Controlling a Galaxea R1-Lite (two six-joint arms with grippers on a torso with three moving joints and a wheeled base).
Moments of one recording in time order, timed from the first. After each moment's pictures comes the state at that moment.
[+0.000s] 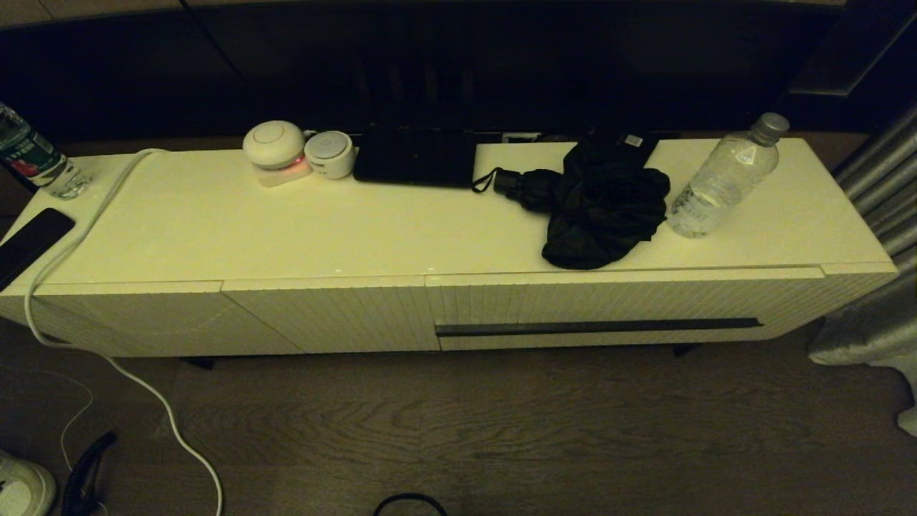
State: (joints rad) left arm 0.00 0.00 0.00 0.00 0.00 -0.01; right arm 0.00 0.00 0.00 0.00 -0.02 0.03
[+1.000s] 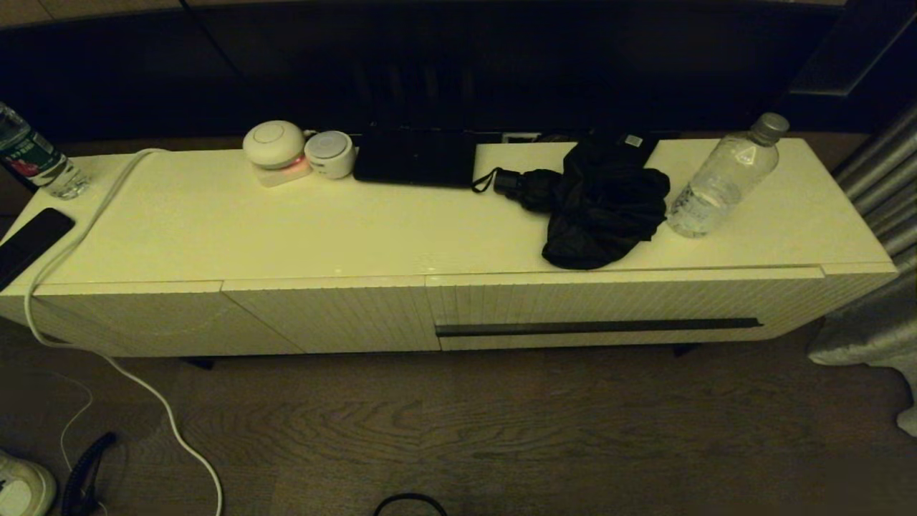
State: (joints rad) left arm 0.00 0.00 0.00 0.00 0.00 -0.01; right arm 0.03 0.35 -0.76 0.29 0.04 -0.13
